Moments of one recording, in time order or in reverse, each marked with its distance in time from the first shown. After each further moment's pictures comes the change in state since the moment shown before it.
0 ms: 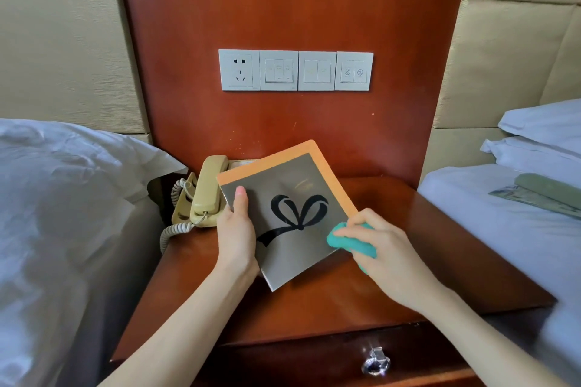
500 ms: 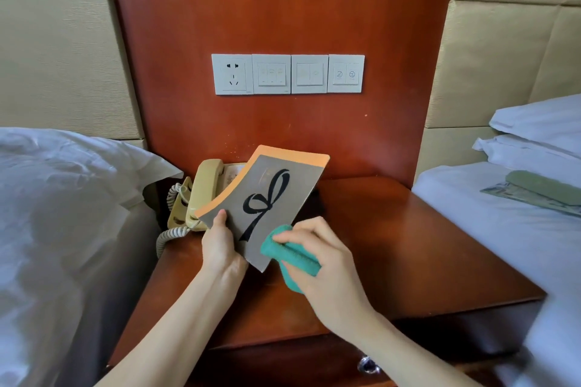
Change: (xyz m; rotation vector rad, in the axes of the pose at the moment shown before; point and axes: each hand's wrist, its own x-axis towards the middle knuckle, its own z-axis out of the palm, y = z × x) left_hand 0.013 -0.002 -0.009 -0.369 0.165 -0.290; right_hand -0.002 -0.068 0.043 0.473 0.188 -0.139
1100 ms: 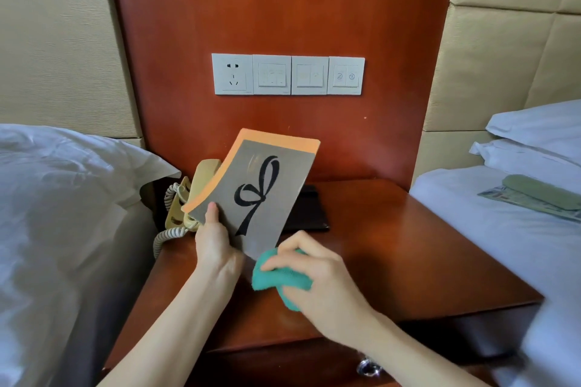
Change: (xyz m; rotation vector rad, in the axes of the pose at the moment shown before) left_hand -0.003 0.006 0.005 -0.074 -0.039 0.032; right_hand -0.001 0.000 -0.002 -0.009 -0.213 -0.031
